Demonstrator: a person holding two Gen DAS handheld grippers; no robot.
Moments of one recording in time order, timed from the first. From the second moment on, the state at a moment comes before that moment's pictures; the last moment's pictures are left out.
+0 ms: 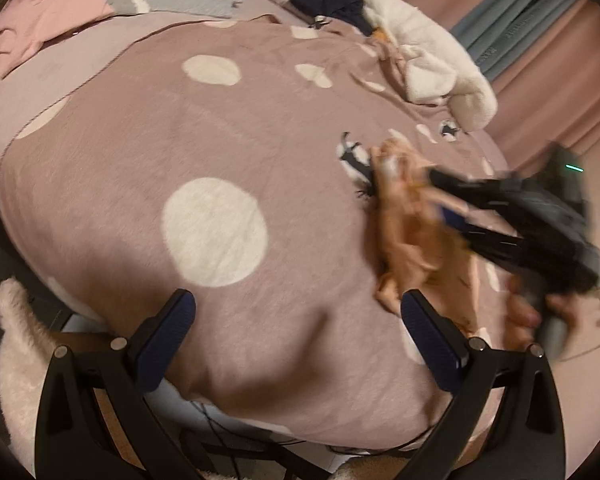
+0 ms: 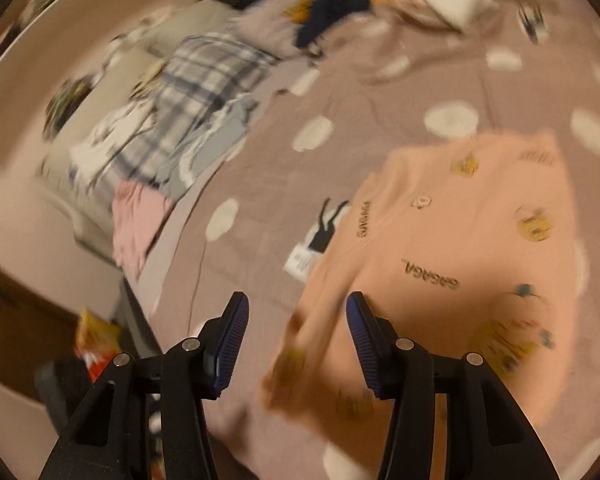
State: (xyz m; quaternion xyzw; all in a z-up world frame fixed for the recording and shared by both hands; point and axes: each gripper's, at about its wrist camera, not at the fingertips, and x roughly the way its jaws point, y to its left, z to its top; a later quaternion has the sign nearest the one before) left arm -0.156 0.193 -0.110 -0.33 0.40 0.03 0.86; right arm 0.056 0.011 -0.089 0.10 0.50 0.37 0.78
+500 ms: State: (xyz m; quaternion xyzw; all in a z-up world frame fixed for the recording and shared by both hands) left arm -0.116 0.166 -0.101 -0.27 0.38 -0.04 0.88; right arm 0.016 -0.058 -0.058 0.13 0.47 0.38 0.79
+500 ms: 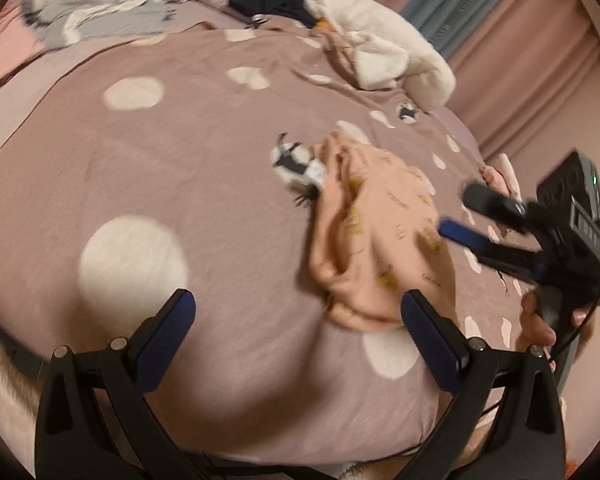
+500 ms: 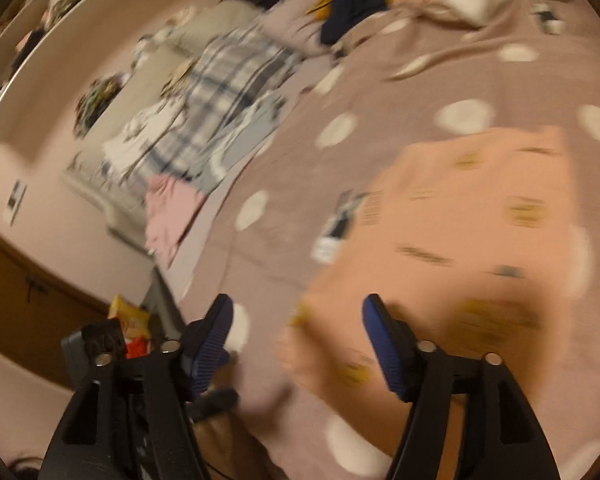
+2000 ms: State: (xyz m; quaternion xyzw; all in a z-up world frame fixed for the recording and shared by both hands) left arm 0.054 0.110 -0.117 -0.31 0.48 -0.34 0.75; right arm 0.105 -0.120 -0.137 0.27 0.49 0.29 0.78
